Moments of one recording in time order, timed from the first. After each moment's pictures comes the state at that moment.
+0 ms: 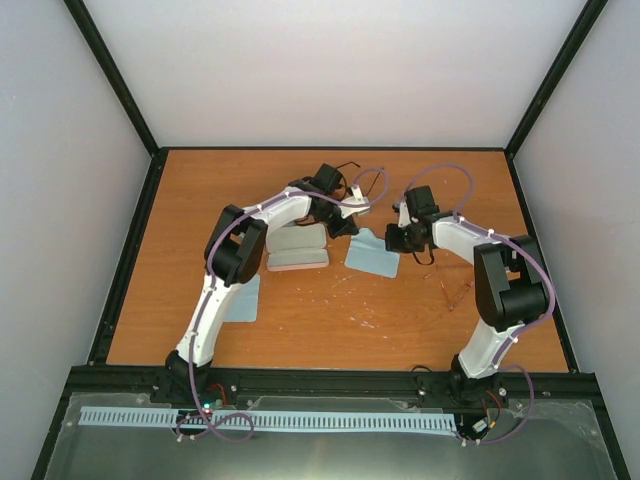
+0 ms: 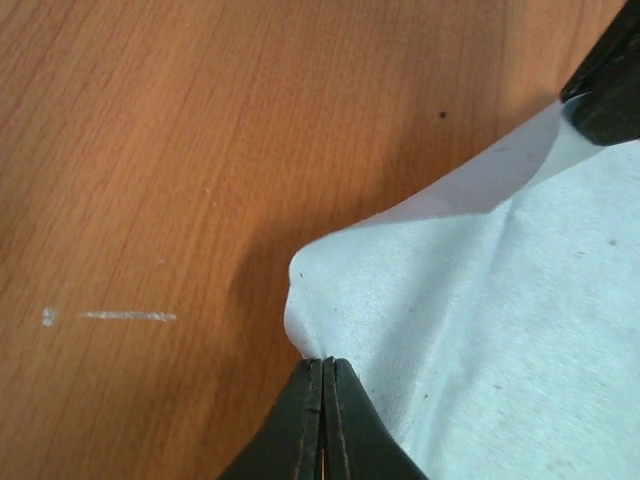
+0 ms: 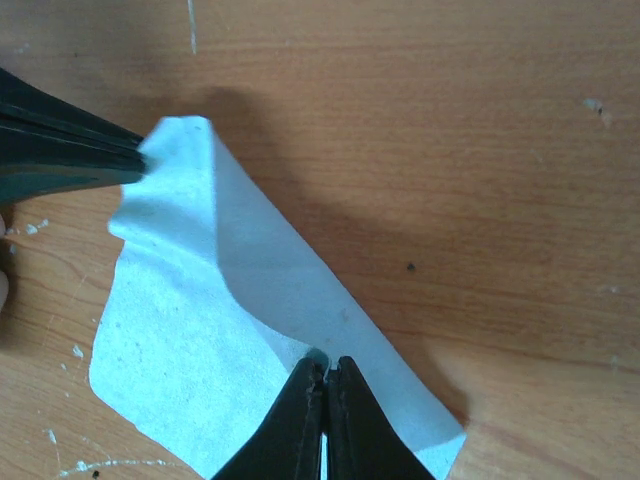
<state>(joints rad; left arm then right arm) -0.57 2.44 1.97 -0.63 0.56 0.57 0.25 1.75 1.05 -0.40 -0.28 0.25</state>
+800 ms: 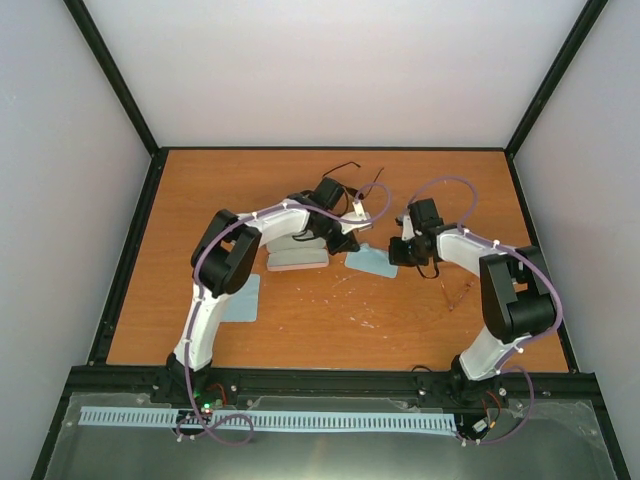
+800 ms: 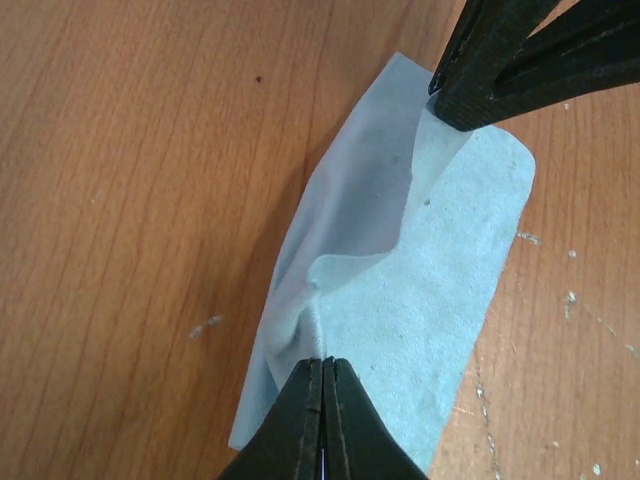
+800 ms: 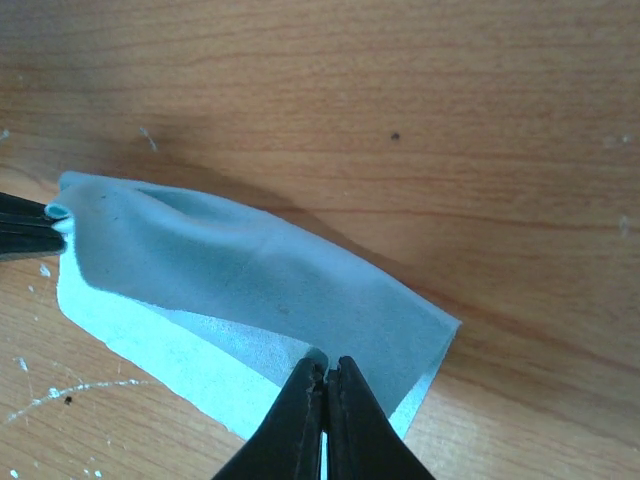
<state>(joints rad) -0.63 2.25 1.68 -0.54 0.57 0.51 0.25 1.67 0.92 -0.39 -0.29 0.25</state>
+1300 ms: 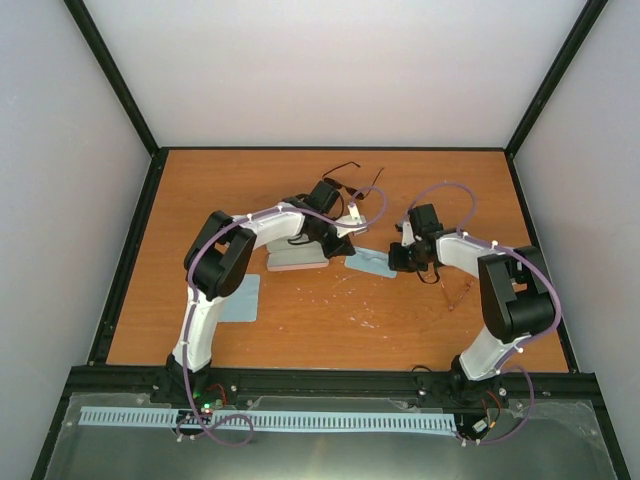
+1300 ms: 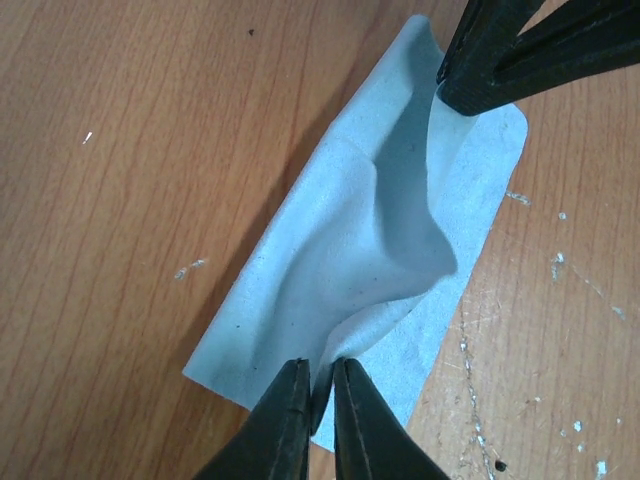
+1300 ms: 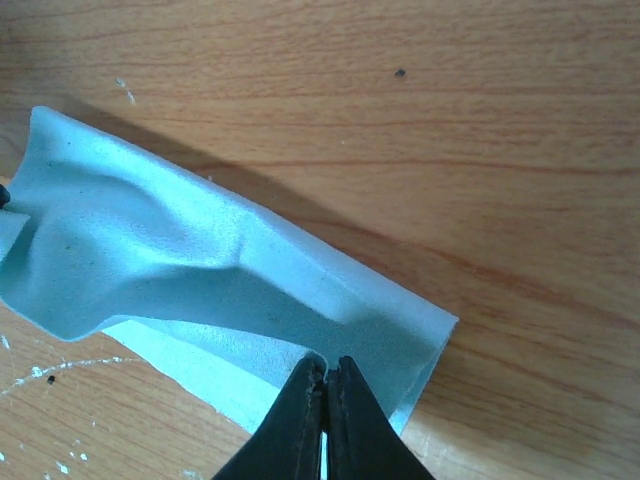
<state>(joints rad) -0.63 2.18 1.57 -0.50 0.55 0.51 0.25 1.66 0.87 -0.37 -0.31 0.26</state>
